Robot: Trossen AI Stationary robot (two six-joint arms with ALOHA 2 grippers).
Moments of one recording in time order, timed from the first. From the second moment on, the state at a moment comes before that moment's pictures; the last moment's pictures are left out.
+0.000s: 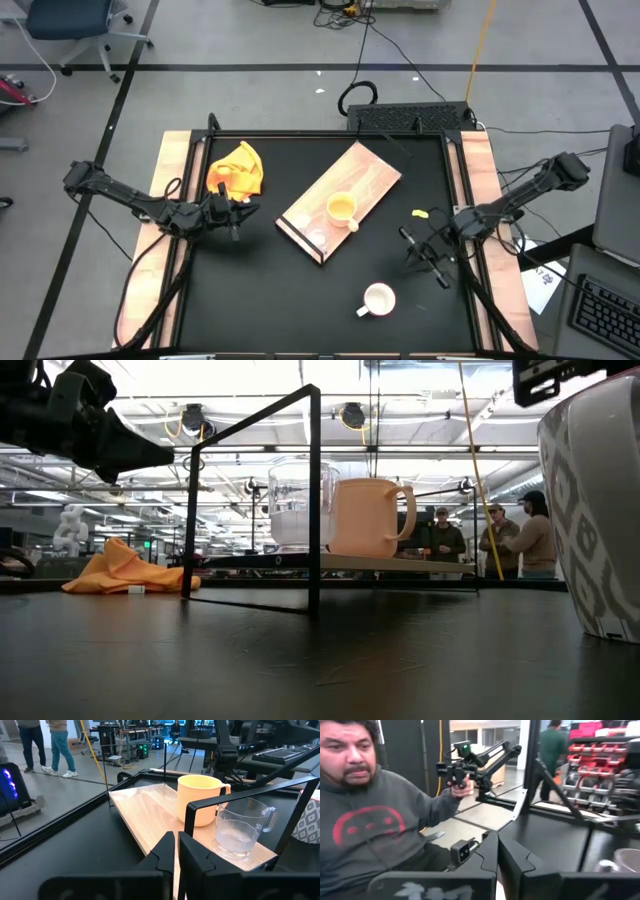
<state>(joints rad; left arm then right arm) -0.35 0.53 0.12 0.27 -0.65 -0.14 0.47 0.84 0.24 0.60 -0.16 0.01</state>
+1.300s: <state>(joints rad) -0.35 0.53 0.12 0.30 -0.65 -0.14 0.58 1.09 0.43 0.56 -0.10 0.04</state>
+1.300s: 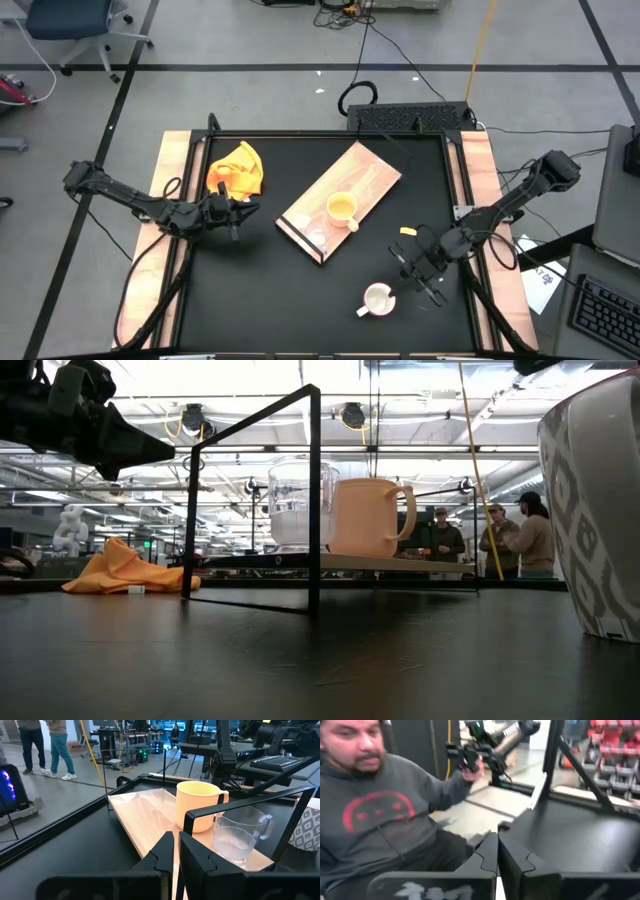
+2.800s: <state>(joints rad) -0.35 0.53 0.12 0.30 -0.65 -0.14 0.61 1.31 0.97 -0.62 0.02 0.64</state>
